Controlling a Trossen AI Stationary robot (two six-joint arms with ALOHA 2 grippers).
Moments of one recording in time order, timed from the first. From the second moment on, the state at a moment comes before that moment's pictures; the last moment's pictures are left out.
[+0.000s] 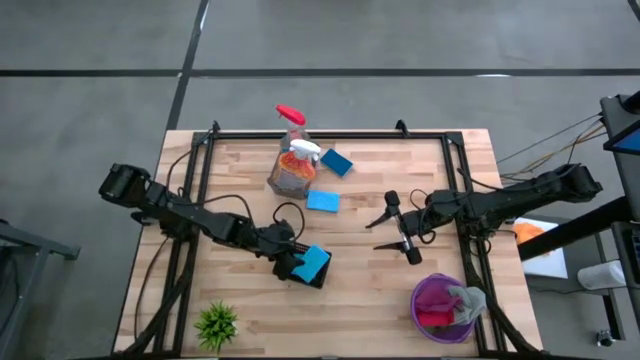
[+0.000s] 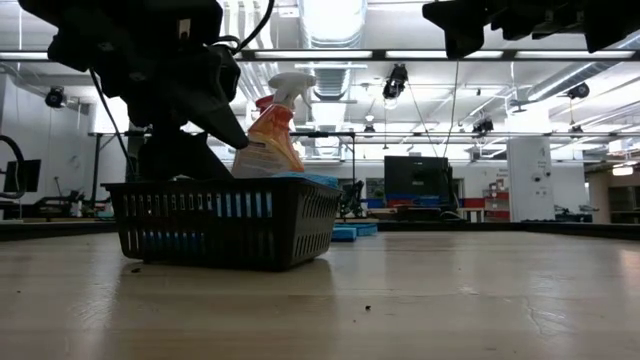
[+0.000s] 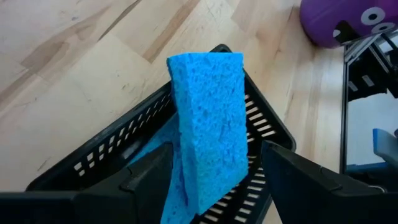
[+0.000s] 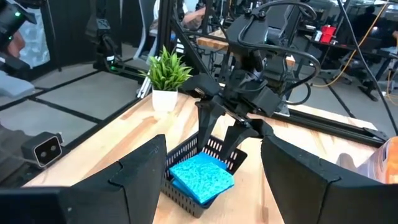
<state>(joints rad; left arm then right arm) -0.28 1.49 0.65 0.11 -0.07 -0.89 0.15 1.00 0.47 0.40 -0.15 -0.13</state>
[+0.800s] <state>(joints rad) -0.27 1.66 0.81 -0.02 0.03 -0.84 0.15 1.00 0.47 0.39 -0.13 -0.14</state>
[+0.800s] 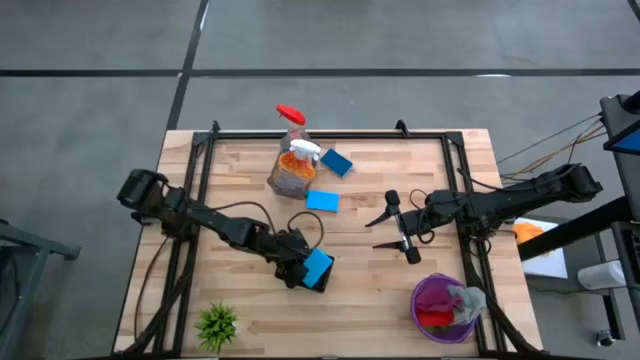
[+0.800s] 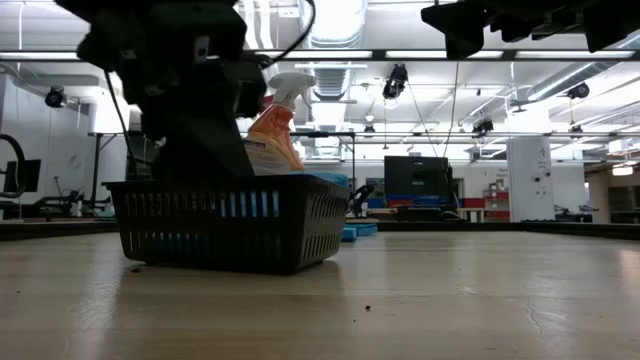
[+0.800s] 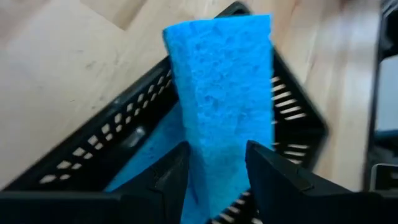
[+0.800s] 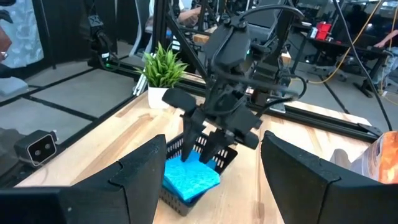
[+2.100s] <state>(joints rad) -0.26 1.69 0.99 -0.27 0.01 -0.63 0.15 1.00 0.47 0.38 -0.12 -0.14</state>
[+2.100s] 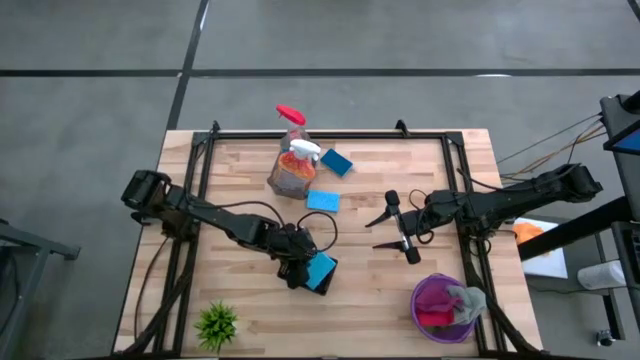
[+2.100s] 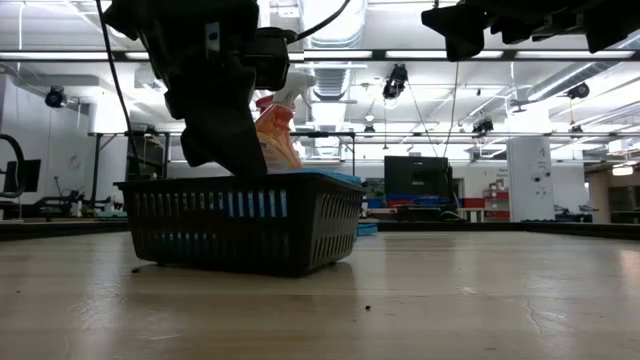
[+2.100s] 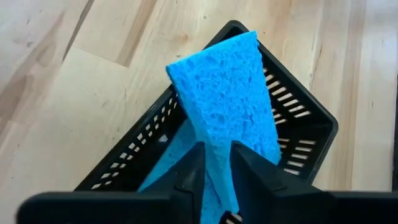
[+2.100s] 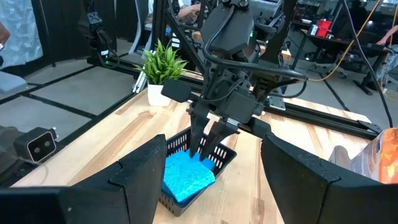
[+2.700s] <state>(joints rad) -0.25 1.69 0.99 -0.22 0.05 -0.62 0.15 1.00 0.47 0.38 -0.12 -0.14</state>
